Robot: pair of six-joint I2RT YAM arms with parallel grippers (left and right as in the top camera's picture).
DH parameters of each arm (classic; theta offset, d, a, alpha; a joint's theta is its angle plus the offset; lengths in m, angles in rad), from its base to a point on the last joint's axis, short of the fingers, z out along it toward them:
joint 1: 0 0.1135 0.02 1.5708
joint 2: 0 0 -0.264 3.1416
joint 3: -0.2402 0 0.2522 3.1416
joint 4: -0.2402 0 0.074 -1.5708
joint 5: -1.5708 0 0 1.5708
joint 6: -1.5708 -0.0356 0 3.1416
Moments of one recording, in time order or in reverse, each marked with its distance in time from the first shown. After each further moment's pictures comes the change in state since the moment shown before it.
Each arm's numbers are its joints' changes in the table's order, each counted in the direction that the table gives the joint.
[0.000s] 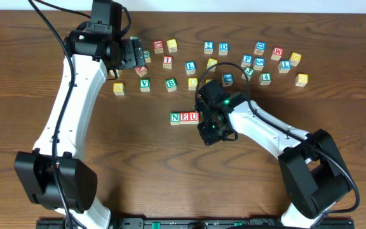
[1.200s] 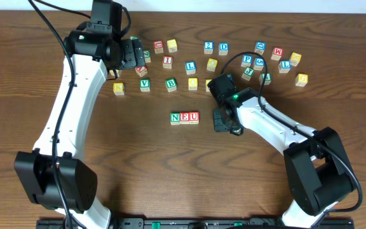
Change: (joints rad) left arm 0.000 0.000 0.000 0.000 0.000 0.000; right arm -0.074 0.000 0.000 0.032 -0.299 -0.306
